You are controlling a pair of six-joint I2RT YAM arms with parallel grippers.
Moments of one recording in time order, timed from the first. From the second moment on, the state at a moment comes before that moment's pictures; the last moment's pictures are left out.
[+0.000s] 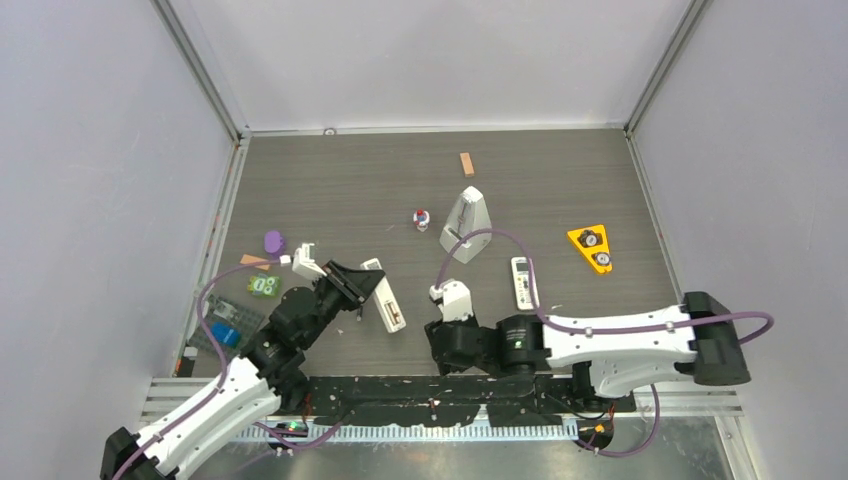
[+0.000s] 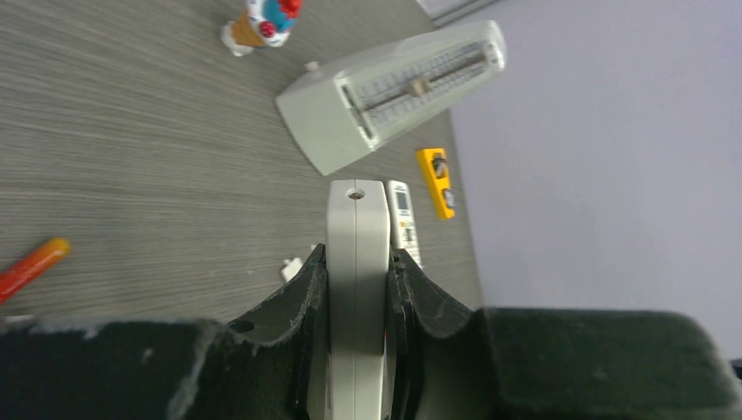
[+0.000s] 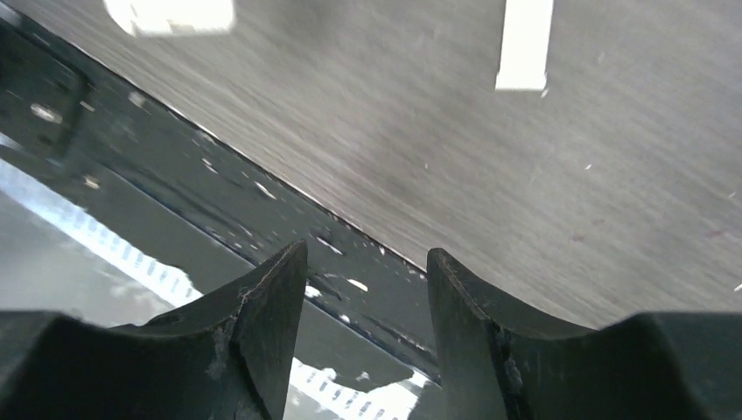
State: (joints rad) left arm -0.71 0.49 0.22 0.14 -0.17 -1.07; right arm 1.49 1.20 0.89 -0.63 0.48 0.88
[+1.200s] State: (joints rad) left arm -0.70 0.43 0.23 -0.07 -0.24 -0.97; right arm 1.59 1.66 0.96 -0.52 0.13 0.87
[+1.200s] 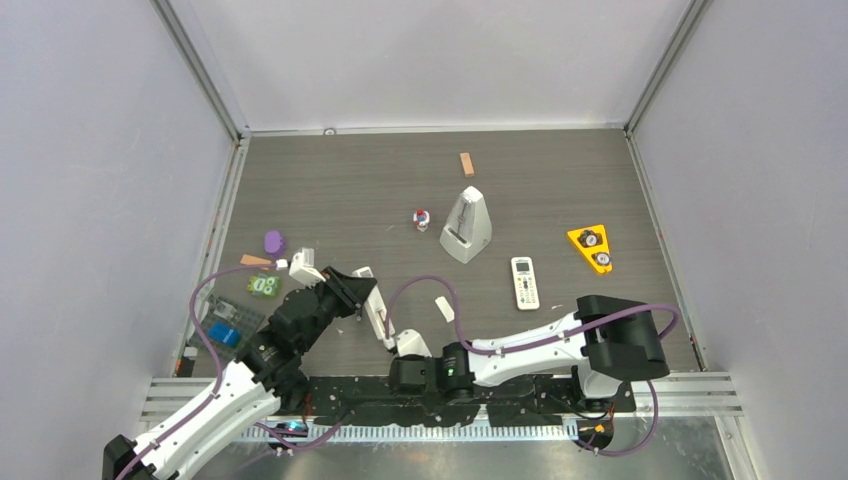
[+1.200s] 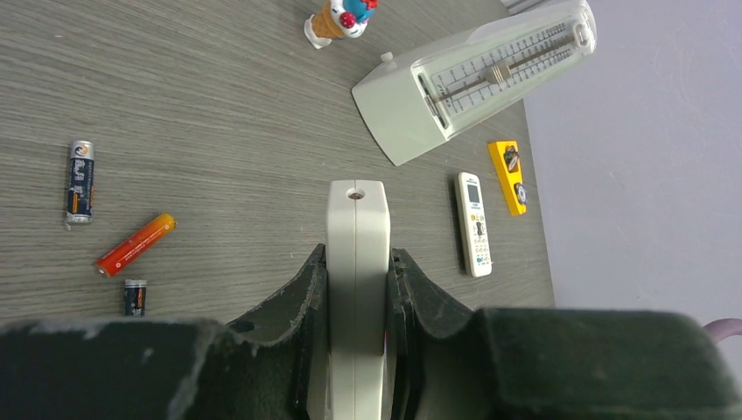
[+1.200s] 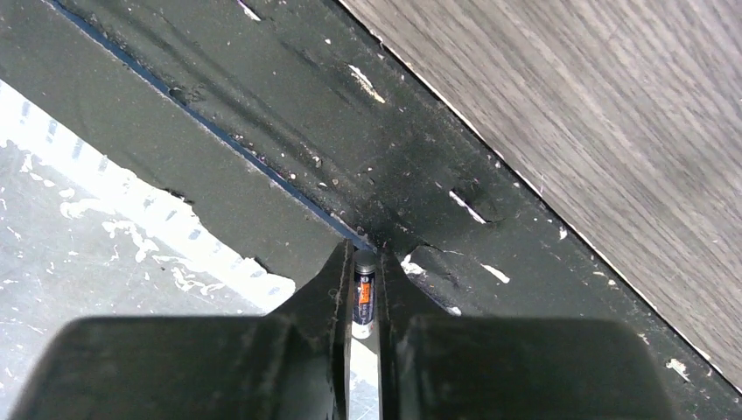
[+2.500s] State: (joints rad) left arm -0.70 0.37 0.25 -0.13 -0.21 -0.85; right arm 1.02 1.32 0.70 -0.50 0.49 1.04
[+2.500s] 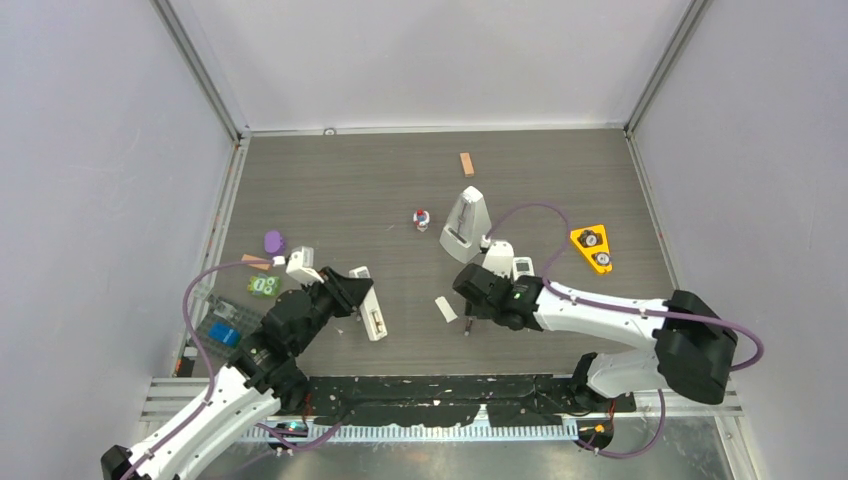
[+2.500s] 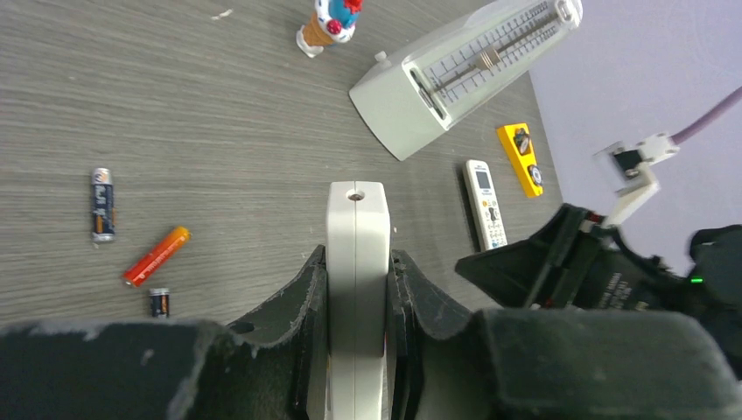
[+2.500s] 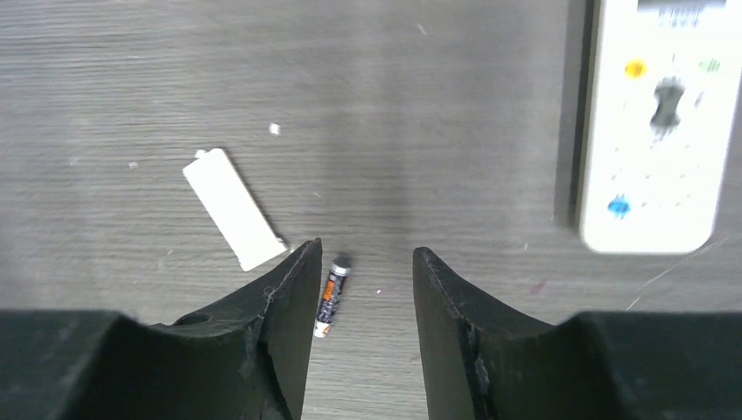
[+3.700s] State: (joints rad) left arm -0.69 0.36 0.46 -0.43 -0.38 -0.79; right arm 1.01 1.48 0.84 -0.60 -0.07 -0.82
